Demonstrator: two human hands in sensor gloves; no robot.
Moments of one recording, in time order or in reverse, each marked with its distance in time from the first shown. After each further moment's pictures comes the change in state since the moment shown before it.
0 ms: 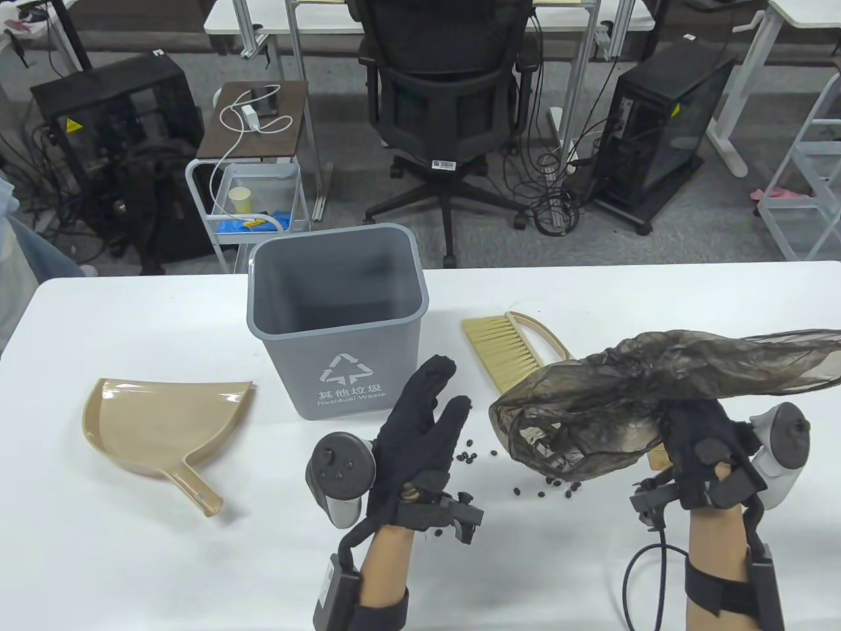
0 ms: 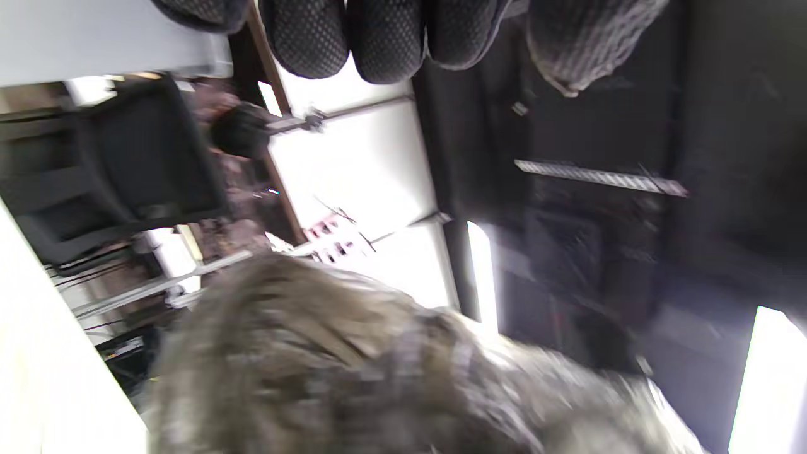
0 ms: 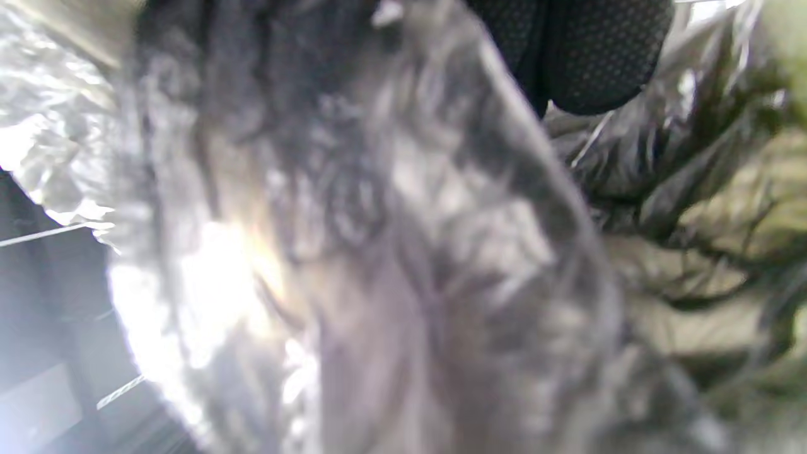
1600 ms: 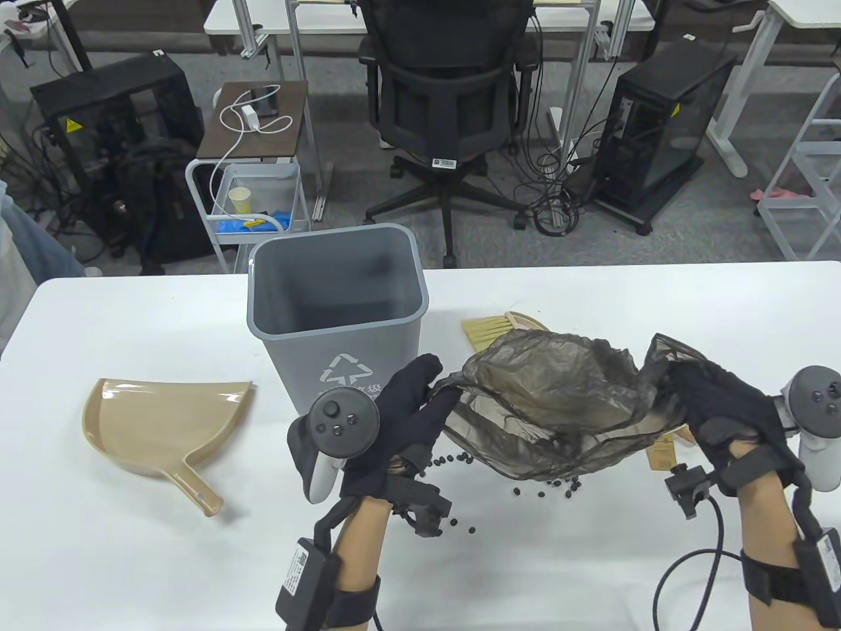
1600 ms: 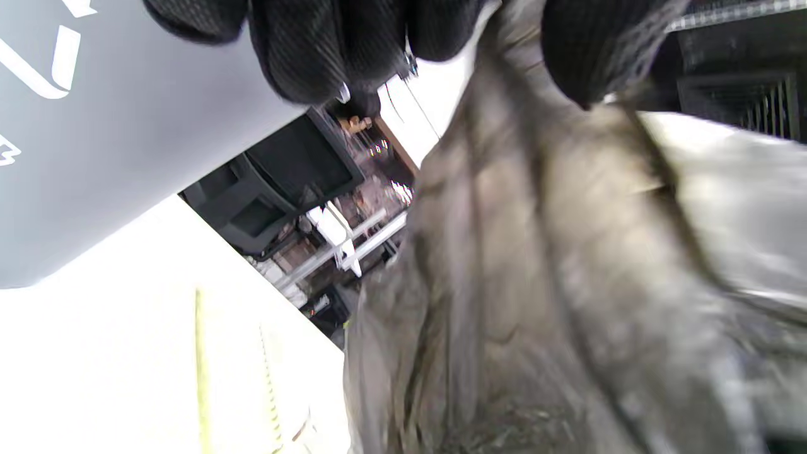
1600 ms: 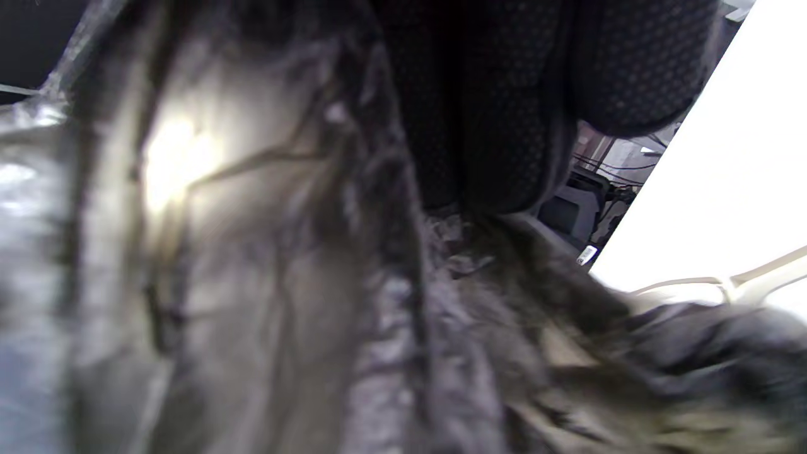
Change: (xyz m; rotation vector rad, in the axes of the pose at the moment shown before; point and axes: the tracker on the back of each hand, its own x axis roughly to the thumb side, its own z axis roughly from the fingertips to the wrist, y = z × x) left_hand -0.003 0.029 -0.025 -0.219 0.325 -0.274; right_hand 0.060 -0.021 -0.014 -0.045 0.133 0.396
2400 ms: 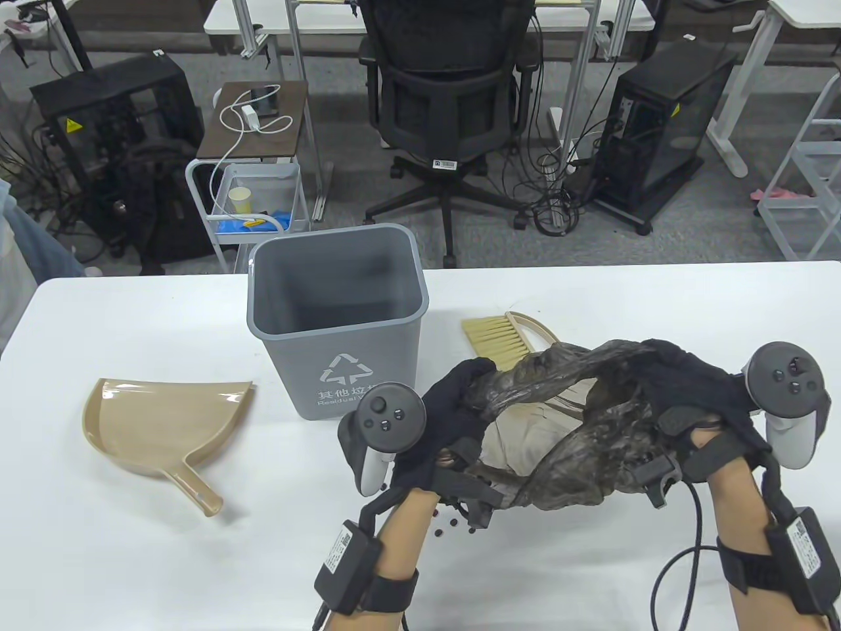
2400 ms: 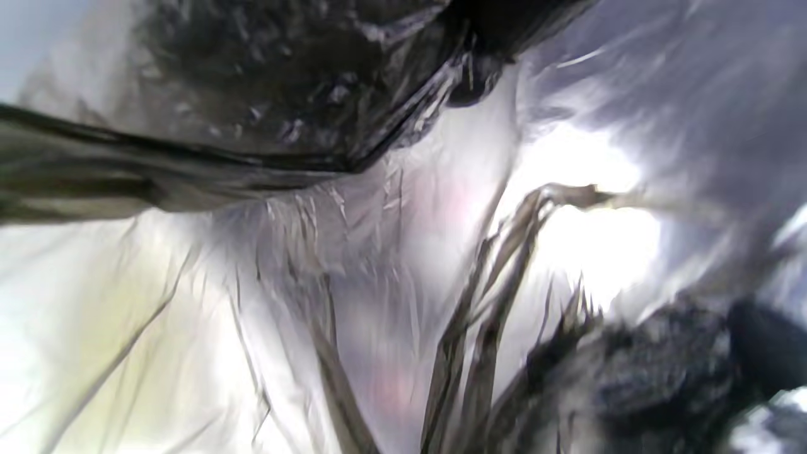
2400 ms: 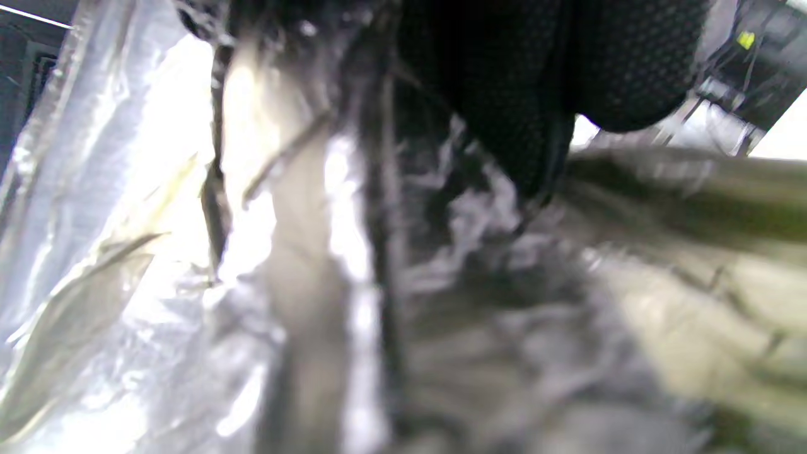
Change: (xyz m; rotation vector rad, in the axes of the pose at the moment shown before) left_hand 0.008 -0.038 -0.021 0.111 -0.009 0.173; right_hand 0.038 0.033 -0.012 0.027 -0.070 0.154
